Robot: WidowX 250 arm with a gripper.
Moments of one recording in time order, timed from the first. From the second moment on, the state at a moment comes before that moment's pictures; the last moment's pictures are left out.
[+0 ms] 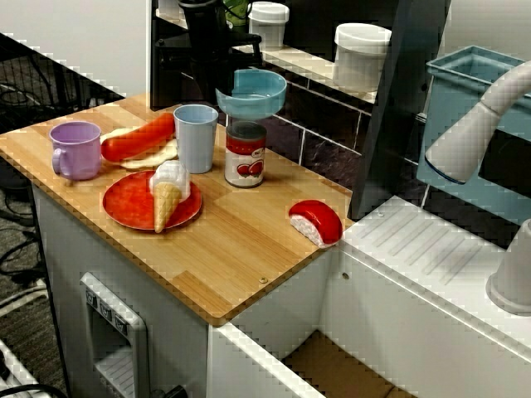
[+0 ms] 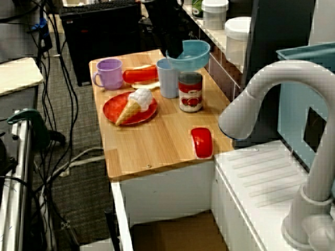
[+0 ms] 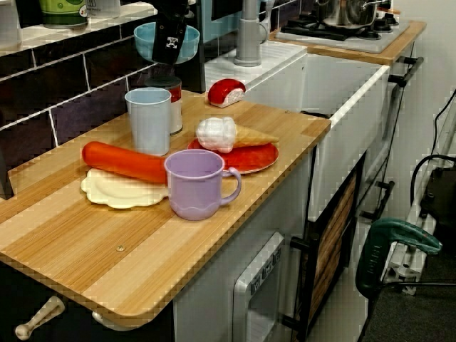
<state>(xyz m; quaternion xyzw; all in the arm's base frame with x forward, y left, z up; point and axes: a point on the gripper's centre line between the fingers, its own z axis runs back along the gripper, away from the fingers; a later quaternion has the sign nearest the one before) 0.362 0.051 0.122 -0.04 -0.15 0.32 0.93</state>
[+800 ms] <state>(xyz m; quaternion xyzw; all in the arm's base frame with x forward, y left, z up) 0.368 0.044 0.106 -0.03 -0.16 0.31 0.94</state>
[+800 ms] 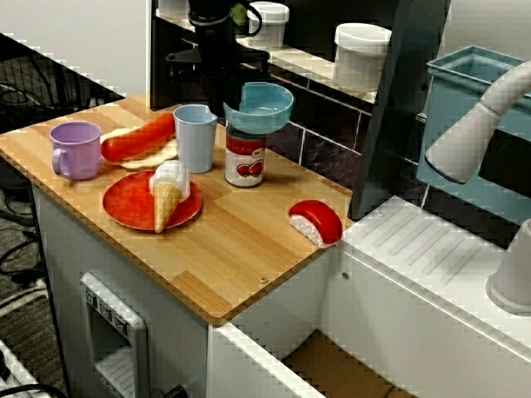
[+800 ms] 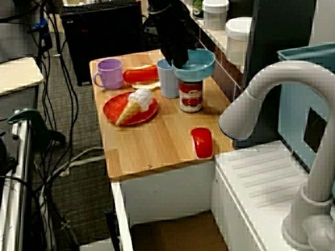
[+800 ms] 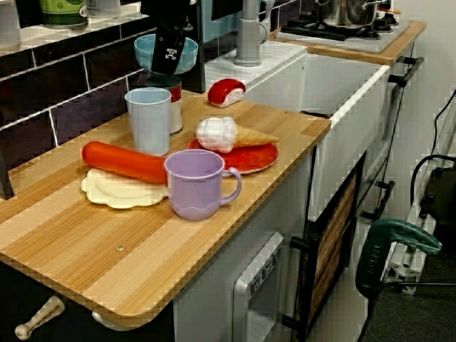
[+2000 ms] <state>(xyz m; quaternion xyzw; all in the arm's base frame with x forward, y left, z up) 0.365 0.042 0.103 -0.02 -0.15 0.31 0.94</state>
